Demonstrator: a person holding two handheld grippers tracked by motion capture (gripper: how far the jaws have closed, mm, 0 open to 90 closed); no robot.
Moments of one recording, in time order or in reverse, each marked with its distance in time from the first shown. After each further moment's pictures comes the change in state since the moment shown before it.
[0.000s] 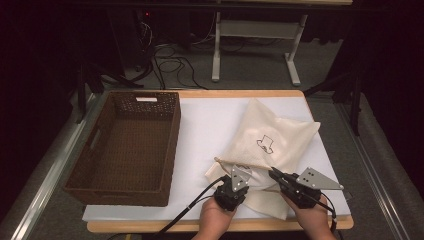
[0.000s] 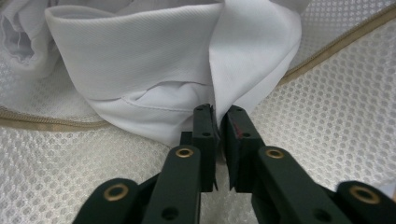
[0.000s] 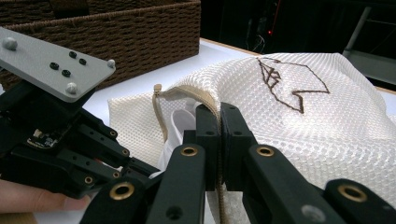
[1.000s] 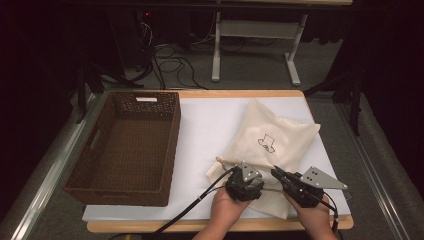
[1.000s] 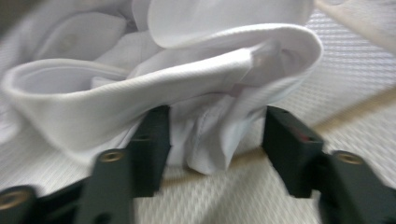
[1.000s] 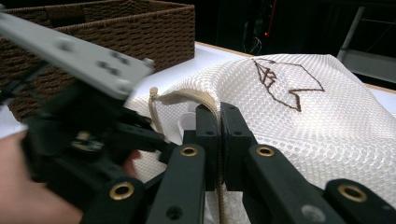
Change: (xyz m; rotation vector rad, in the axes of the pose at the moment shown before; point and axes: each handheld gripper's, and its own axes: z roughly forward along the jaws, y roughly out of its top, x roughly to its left) left arm -0.005 0.022 0.021 -0.048 -0.017 0.003; right arm -0.005 0.000 -0.003 -0.016 -0.011 0.034
